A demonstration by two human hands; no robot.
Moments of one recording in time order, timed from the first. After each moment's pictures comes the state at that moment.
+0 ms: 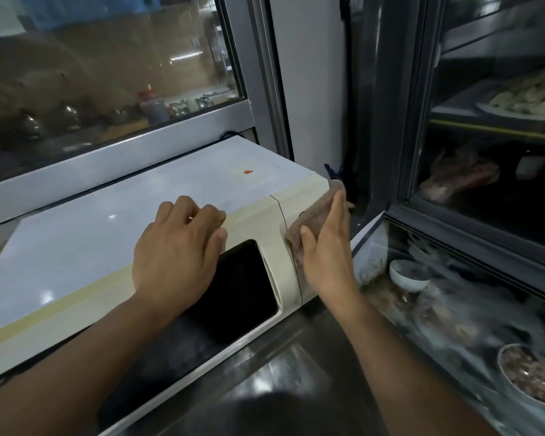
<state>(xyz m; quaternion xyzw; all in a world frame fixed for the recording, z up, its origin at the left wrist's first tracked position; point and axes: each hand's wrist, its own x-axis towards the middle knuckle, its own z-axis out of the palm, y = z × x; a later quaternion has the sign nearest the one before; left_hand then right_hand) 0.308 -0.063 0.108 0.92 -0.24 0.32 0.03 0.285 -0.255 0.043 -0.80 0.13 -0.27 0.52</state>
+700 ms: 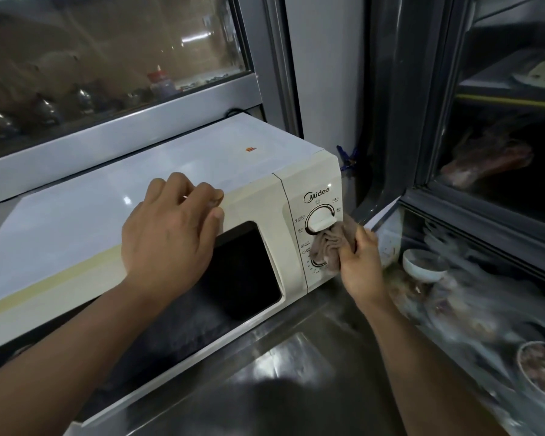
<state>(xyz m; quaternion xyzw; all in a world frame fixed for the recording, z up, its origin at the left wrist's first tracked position) 0.305 -0.068 0.103 0.91 -0.23 0.35 0.02 0.297 -0.290 -0.035 -0.73 0.17 -0.21 0.63</state>
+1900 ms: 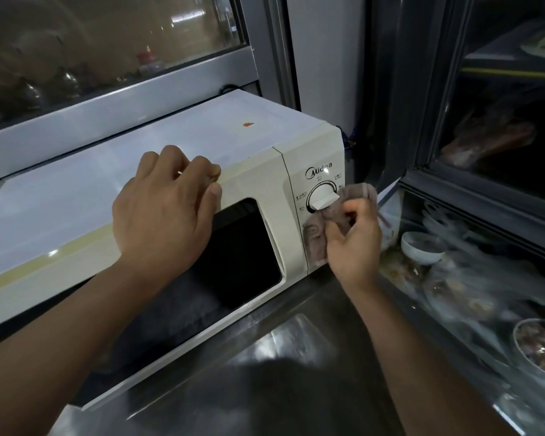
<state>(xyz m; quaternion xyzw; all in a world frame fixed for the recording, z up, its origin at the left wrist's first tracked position) 0.307 -0.067 0.099 0.89 -0.24 0.38 0.01 0.291 -0.266 -0.025 -0.74 0.15 -0.37 0.54</state>
